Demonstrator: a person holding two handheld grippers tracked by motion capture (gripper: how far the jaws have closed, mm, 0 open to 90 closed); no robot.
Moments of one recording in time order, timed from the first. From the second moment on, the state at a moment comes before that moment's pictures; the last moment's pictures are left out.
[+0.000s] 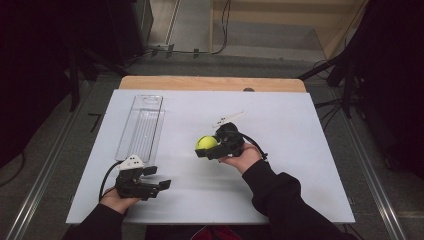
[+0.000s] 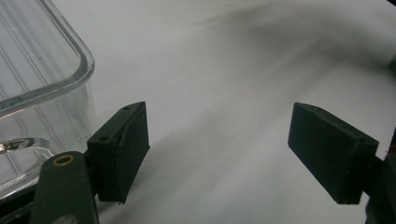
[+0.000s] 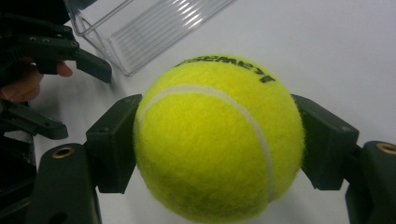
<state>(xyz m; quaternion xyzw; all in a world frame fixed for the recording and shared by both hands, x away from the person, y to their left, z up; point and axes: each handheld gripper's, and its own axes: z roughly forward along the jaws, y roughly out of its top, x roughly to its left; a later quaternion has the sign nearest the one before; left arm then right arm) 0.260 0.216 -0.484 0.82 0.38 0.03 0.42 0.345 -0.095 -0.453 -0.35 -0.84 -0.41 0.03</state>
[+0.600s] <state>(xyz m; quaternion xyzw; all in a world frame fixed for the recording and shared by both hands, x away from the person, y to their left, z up) 0.260 0.217 -0.485 0.82 0.38 0.03 0.42 0.361 -0.072 -0.449 -0.35 -0.84 -0.42 0.04</state>
